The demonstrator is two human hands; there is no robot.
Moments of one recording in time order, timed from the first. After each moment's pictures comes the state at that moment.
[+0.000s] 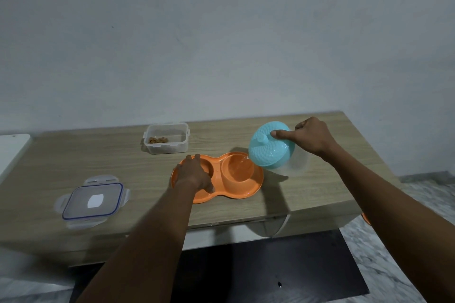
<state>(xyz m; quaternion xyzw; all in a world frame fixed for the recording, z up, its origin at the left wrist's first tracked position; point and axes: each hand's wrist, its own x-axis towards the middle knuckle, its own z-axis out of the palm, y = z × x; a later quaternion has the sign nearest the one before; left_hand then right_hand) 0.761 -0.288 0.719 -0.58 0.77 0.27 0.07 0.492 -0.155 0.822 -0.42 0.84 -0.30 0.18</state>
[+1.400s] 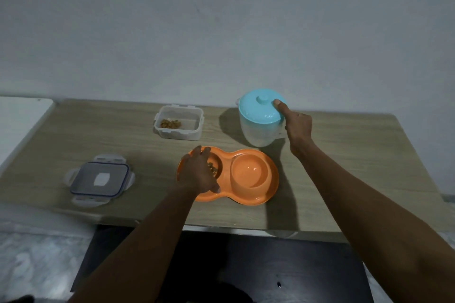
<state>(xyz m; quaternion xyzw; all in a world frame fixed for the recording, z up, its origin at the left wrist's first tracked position) 0.763 -0.291 0.705 -0.57 0.77 0.27 0.03 0.503 -0.278 0.753 -0.20 0.71 -0.59 0.34</state>
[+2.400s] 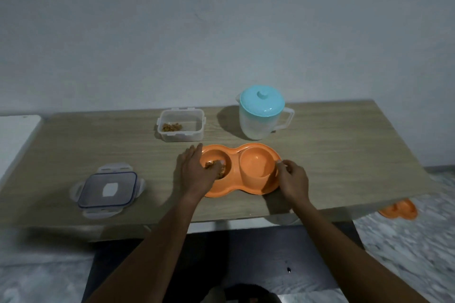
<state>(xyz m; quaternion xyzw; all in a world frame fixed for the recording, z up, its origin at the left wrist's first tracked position) 0.797 -0.280 0.710 -0.61 0.69 0.35 -0.17 0.593 -0.161 0.683 -0.24 0.84 -0.43 0.24</state>
